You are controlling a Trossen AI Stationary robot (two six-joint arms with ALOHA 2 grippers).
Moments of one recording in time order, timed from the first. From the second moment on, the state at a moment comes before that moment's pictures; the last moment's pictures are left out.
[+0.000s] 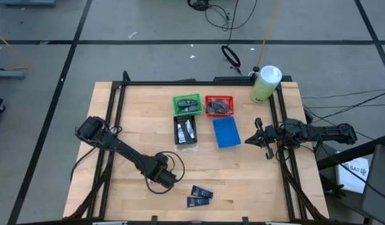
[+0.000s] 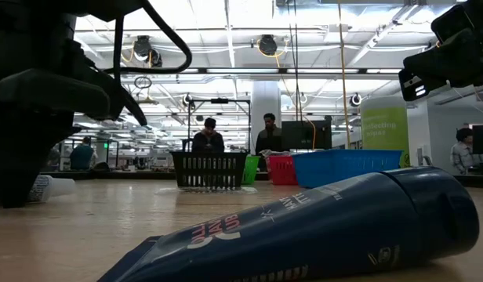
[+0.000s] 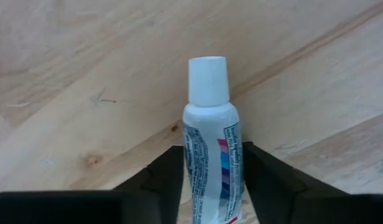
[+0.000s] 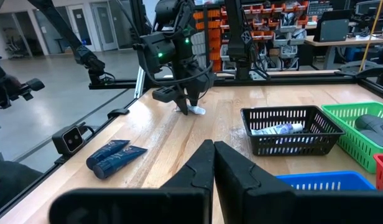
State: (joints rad) left arm -0.51 1.91 1.14 -0.96 0.07 -1.50; right arm 0.04 0.06 0.06 -0.05 -0.18 0.09
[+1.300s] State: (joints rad) left arm -0.26 1.64 1.19 -0.45 -0.42 -0.93; right arm 0.04 0.06 0.06 -0.05 -0.18 0.09
